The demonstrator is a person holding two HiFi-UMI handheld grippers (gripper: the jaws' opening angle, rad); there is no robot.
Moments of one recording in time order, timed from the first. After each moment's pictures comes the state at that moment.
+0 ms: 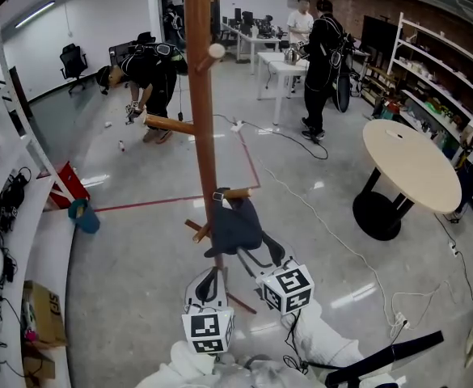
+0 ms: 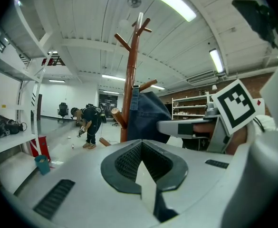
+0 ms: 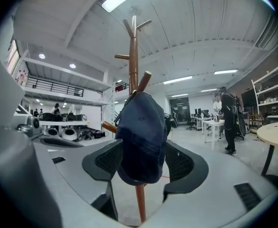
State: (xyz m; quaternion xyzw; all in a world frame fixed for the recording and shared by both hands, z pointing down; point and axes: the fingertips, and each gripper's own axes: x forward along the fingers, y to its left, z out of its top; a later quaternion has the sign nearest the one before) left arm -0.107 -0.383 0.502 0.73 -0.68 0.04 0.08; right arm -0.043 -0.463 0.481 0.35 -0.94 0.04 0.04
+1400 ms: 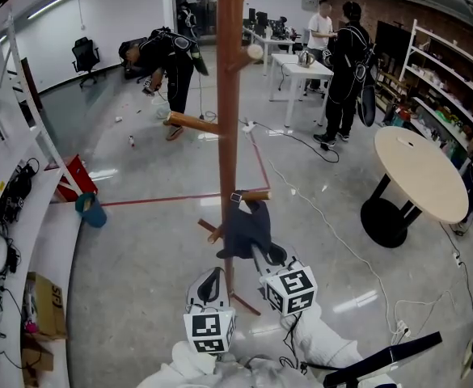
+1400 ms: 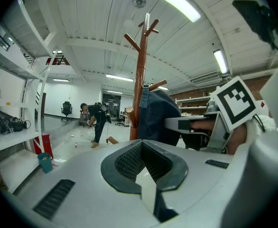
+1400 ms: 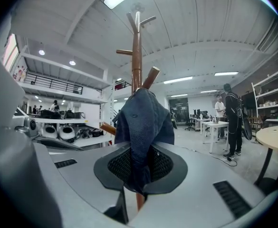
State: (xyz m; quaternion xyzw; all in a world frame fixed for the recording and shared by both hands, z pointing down) left arm -0.126 -0.379 0.507 0.72 -0.69 0.03 0.09; right arm -0.056 -0.467 0.477 0.35 -0.93 0.03 0.05
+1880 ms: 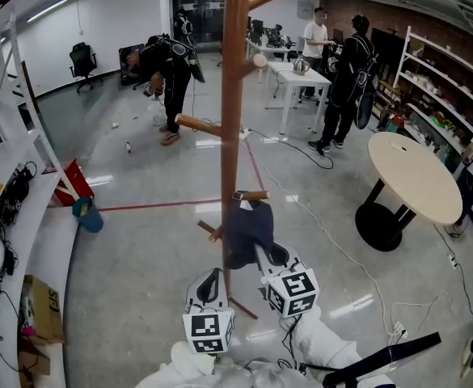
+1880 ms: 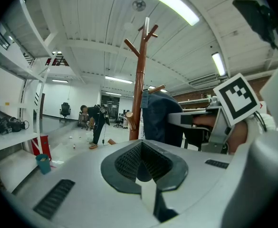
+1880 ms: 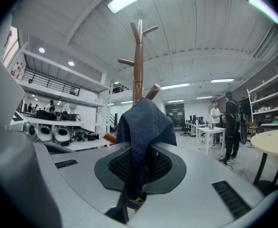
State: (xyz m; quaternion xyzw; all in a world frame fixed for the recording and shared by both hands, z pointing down) left arm -0.123 -0.374 0.497 0.73 -0.68 0.02 0.08; right arm -0.044 -0.460 0.452 0.38 -0.92 0.01 0.03
